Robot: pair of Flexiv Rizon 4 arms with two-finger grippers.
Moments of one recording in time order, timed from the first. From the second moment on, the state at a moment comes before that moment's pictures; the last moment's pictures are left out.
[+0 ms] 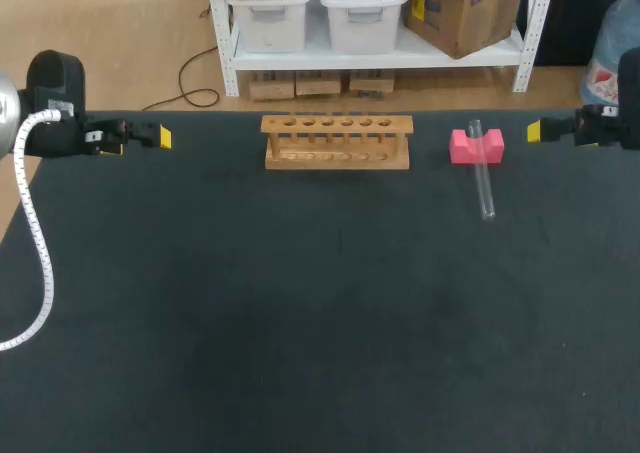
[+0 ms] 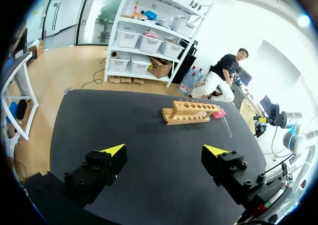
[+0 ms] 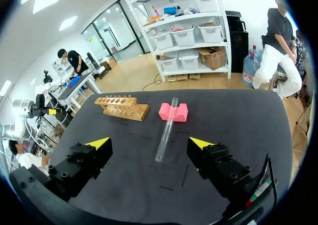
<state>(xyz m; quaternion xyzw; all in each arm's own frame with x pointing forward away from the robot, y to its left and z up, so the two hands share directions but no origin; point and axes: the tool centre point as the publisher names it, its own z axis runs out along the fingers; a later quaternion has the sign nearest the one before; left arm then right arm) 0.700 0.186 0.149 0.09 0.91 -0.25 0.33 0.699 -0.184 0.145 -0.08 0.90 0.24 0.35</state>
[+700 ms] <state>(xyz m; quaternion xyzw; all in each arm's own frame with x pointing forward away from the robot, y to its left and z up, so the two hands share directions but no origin) 0.700 0.186 0.149 0.09 0.91 -0.25 0.33 0.699 -0.184 0.145 -0.08 0.90 0.24 0.35</state>
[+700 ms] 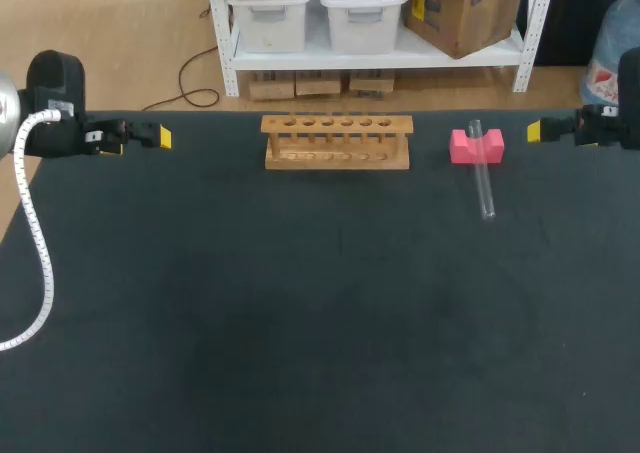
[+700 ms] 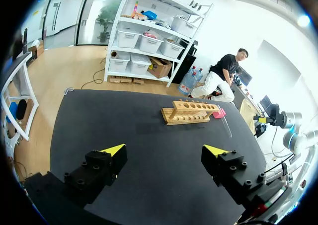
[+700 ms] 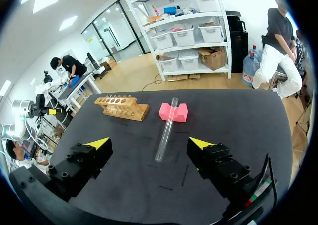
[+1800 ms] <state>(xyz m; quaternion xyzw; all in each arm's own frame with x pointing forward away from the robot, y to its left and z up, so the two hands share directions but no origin) 0.780 0.159 0.154 0.44 0.71 -0.34 0.42 0.699 -0.184 0.145 -0.08 0.90 0.24 0.35</state>
